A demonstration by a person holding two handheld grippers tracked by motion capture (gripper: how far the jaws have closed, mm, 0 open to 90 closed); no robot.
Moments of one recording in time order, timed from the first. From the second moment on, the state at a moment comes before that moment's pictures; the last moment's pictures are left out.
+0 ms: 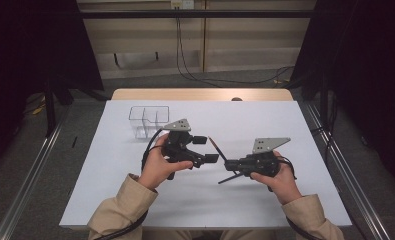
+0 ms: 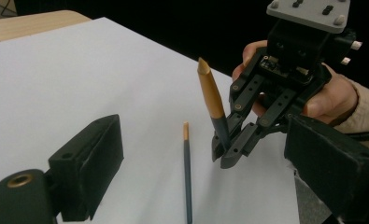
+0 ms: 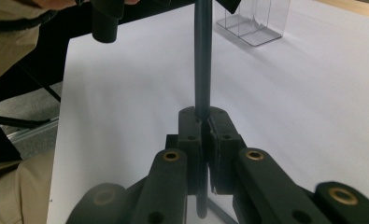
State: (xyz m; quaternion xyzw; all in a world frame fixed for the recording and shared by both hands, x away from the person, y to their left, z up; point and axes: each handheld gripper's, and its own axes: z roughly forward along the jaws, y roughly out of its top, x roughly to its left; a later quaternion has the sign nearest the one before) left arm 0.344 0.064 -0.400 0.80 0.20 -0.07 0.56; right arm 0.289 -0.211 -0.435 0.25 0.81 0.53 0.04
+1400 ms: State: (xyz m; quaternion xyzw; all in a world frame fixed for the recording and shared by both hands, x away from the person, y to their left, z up) left arm 0.340 0.060 -0.410 0.75 0.24 -0.10 0.61; right arm 0.290 -0.194 -0.433 0.26 0.79 0.55 0.05
